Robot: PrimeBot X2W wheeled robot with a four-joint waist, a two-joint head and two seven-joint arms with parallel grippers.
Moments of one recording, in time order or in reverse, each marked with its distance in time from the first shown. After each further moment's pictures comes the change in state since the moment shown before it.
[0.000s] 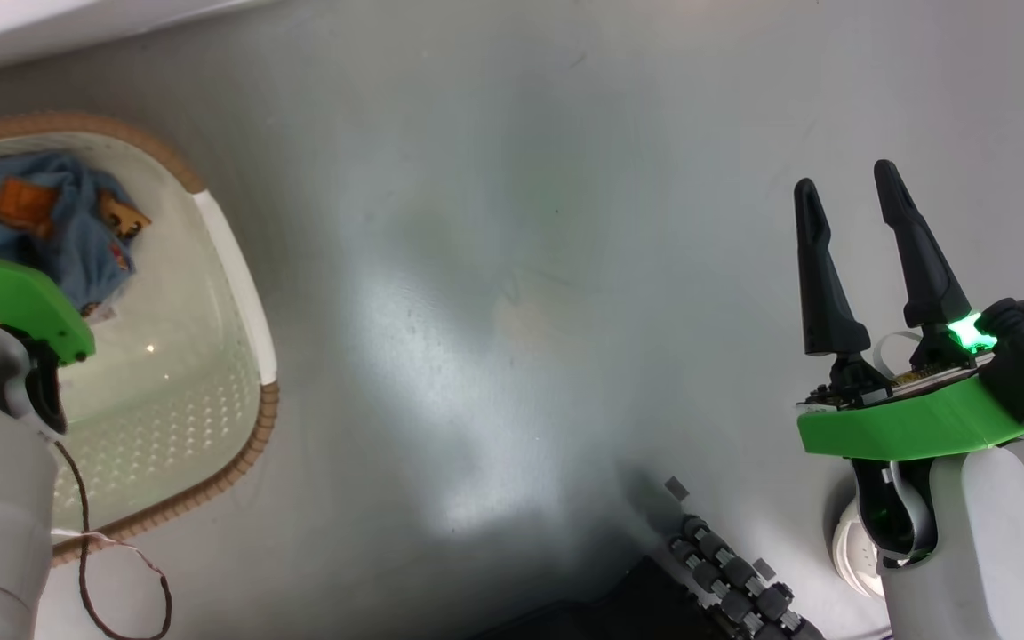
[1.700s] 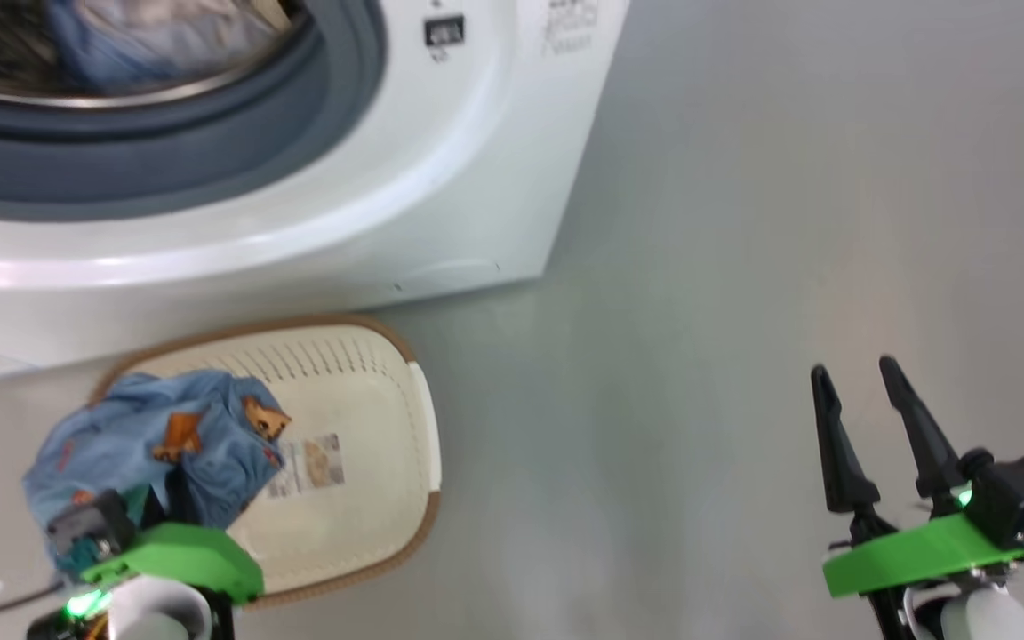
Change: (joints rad) left arm 0.659 -0.204 0.105 -0.530 0.025 0.021 -0.191; right arm 0.241 -0.012 -0.066 0.103 -0.023 0.000 0.000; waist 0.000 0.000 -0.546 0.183
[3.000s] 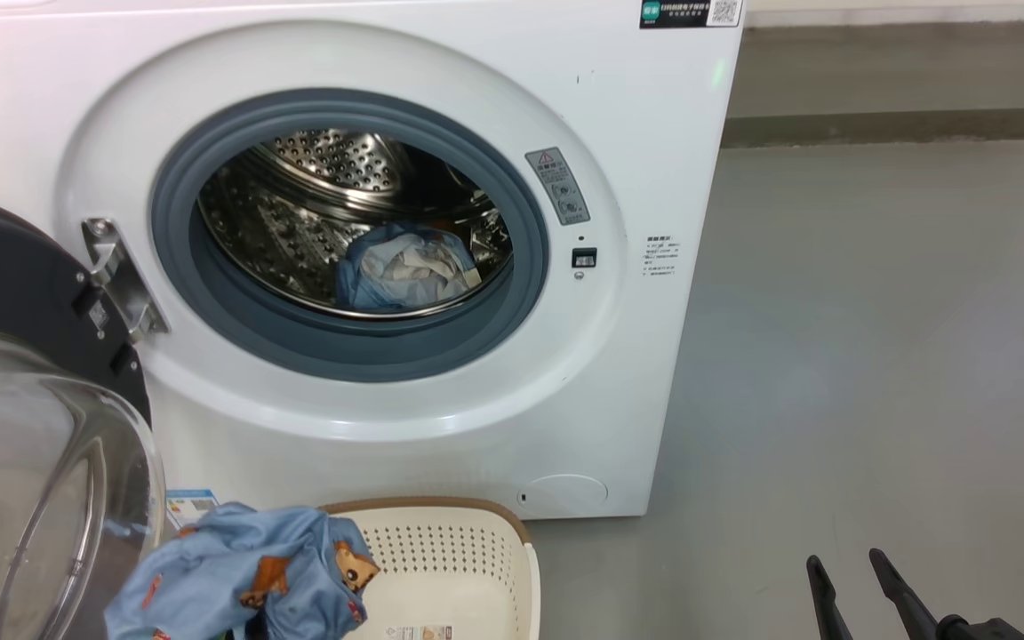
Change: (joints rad) left arm 0.460 0.021 -0.202 -0.458 0.005 0.075 0.010; right arm 0.285 0.000 0.007 0.060 -0.024 0.000 0.000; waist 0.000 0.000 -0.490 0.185
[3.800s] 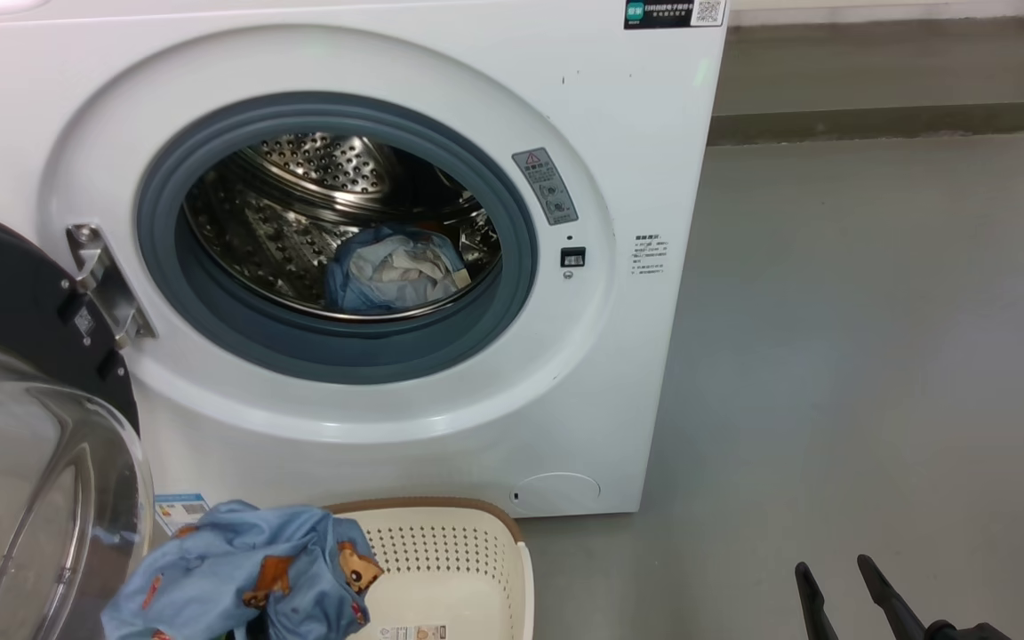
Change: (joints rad) left arm 0.040 0.026 -0.024 -0.099 0.000 0.027 0.040; right arm 0.008 0.005 0.020 0.000 0.000 0.000 0.000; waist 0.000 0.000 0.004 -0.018
